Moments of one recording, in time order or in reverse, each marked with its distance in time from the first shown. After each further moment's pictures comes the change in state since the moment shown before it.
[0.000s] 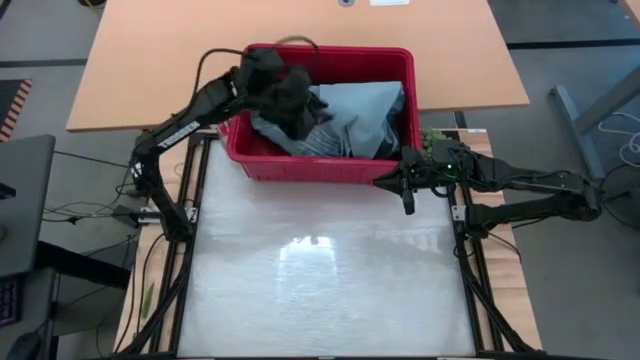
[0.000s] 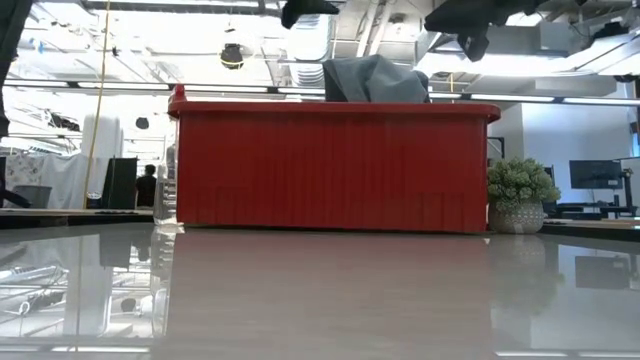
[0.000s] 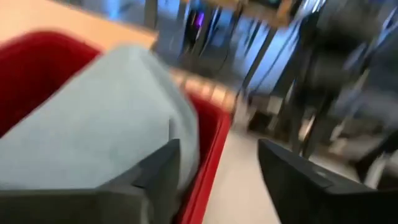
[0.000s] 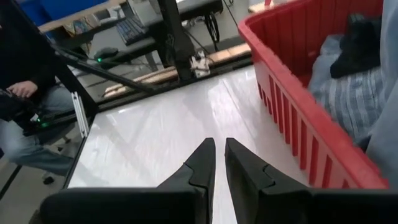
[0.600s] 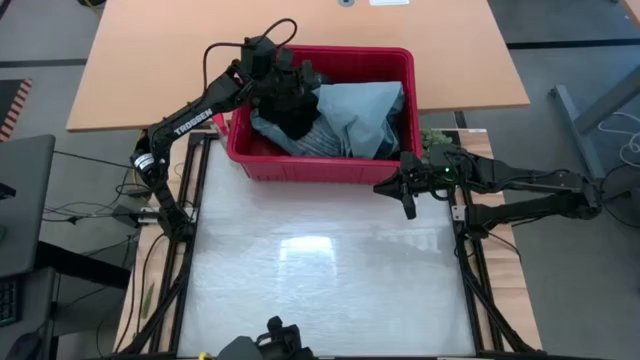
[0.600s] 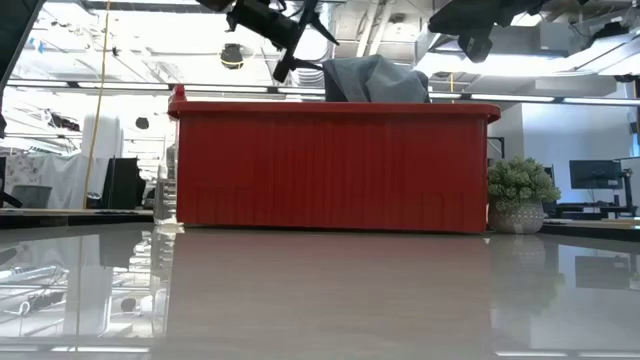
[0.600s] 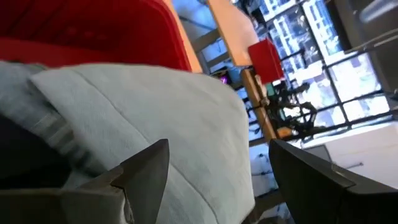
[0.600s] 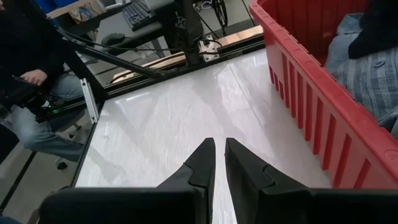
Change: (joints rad) left arm 0.212 0.042 -0.224 0.344 0.025 -0.747; right arm 0.032 0.004 0.000 -0.035 -0.017 0.018
